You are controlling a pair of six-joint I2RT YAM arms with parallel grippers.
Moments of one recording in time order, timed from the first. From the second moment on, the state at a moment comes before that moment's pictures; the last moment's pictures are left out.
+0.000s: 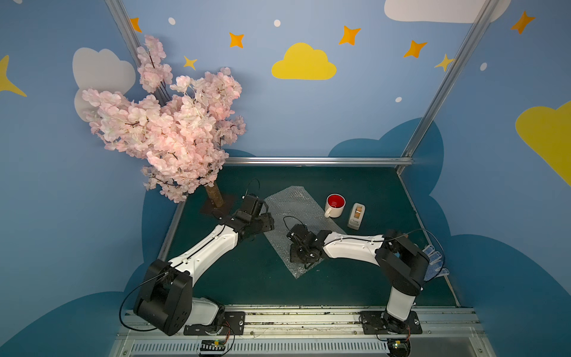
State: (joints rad) left arm -0.43 1.40 0.93 -0.43 0.02 -0.61; right arm 1.02 1.81 1.07 -0.44 -0.01 0.96
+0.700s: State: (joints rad) left arm -0.54 1.79 1.09 -0.30 0.29 -0.54; right arm 0.74 1.06 0.56 -0.65 0.05 1.02
